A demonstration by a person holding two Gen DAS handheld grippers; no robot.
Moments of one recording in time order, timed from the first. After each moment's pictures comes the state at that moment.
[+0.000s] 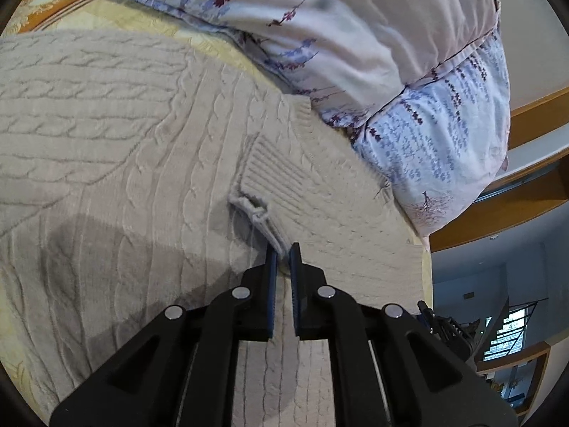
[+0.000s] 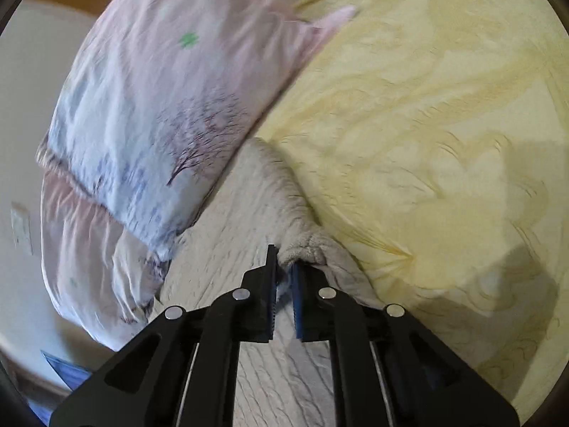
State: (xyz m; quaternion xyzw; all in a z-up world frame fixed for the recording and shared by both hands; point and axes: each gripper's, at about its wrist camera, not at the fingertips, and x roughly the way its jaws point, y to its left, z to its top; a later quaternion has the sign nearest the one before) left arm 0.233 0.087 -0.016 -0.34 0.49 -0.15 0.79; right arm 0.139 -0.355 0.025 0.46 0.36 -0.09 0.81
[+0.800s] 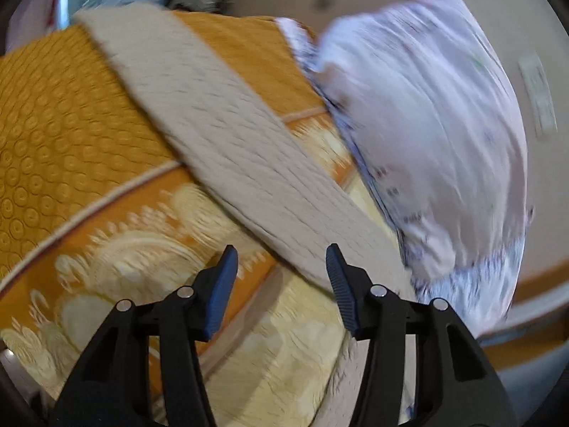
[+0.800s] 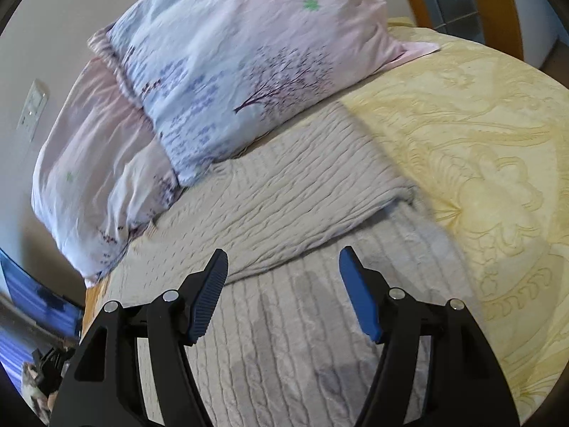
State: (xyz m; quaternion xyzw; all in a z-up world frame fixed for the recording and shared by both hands) left arm 0.105 0.343 -0.001 -0.49 0.36 0.09 0.79; right arm 0.124 -0.268 0.064 0.27 0.39 -0.03 0.88
